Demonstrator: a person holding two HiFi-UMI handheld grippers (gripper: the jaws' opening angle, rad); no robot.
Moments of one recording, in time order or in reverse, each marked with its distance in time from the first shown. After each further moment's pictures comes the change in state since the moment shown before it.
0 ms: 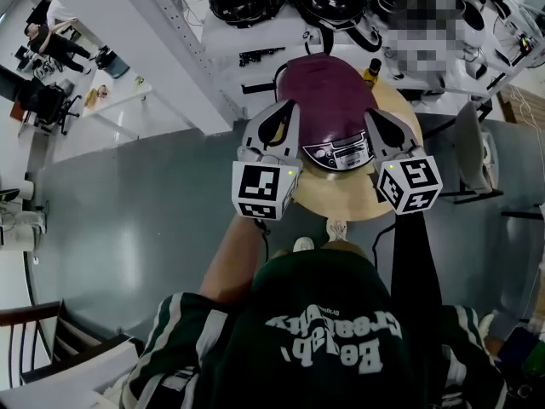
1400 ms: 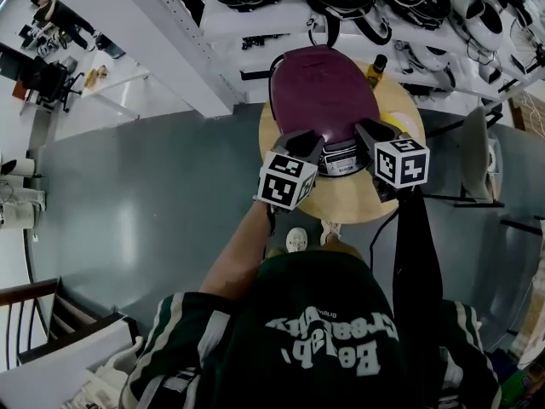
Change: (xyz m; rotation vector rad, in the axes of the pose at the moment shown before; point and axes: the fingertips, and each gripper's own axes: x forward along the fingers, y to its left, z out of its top) left arm 0.049 -0.068 -0.169 -0.214 0.536 -0.156; right arm 0.052 -0.054 -0.132 0.182 0.435 0.106
